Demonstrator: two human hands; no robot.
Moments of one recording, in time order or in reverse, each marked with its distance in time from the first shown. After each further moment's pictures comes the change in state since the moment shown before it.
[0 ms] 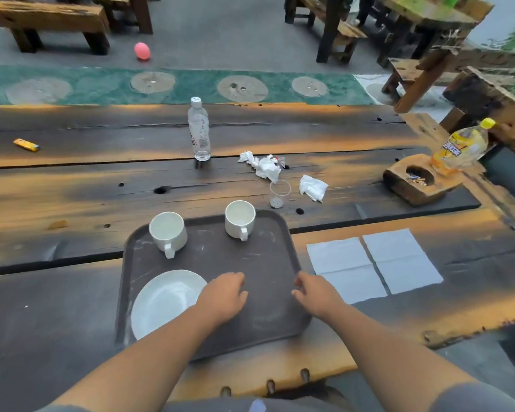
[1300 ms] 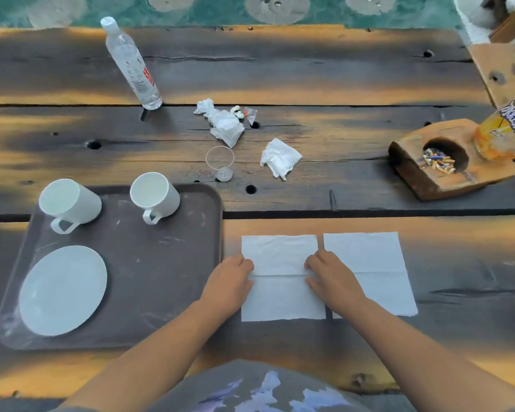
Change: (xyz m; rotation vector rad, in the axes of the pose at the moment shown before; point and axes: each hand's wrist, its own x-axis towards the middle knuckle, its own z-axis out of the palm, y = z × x) left_hand 0.128 0.194 0.107 0.038 0.014 -0.113; right_hand 0.113 0.255 -0.069 -0.151 -0.009 -0.401
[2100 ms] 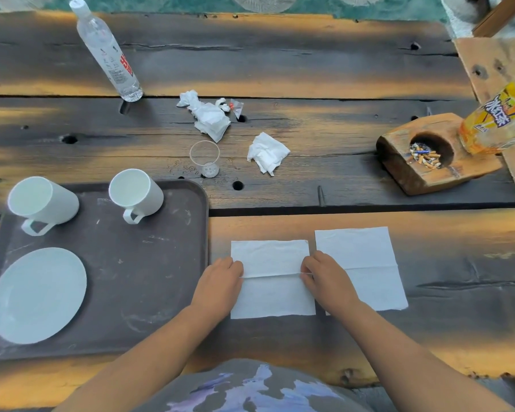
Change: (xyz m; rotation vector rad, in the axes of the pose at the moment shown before) left_hand 0.002 0.004 0.015 0.034 0.055 -0.020; right_hand -0.009 0.003 0.000 0.045 0.037 0.080
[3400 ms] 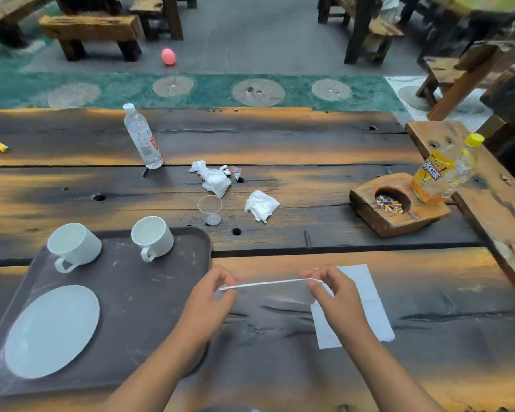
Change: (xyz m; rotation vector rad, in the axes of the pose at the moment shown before) left_hand -0.060 0.040 -0.103 -0.922 0.286 -0.074; right_hand -0.065 -0.048 -0.089 0.940 0.372 0.097
